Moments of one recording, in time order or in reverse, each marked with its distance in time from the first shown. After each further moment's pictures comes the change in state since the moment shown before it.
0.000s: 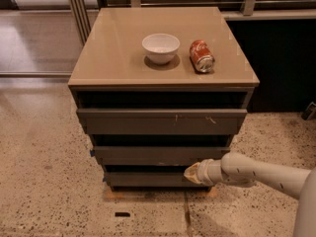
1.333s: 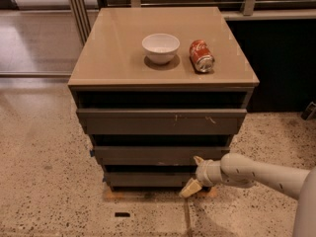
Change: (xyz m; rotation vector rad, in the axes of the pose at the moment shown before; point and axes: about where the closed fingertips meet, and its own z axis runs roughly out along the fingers) arm 0.000 0.000 0.000 0.000 0.000 0.000
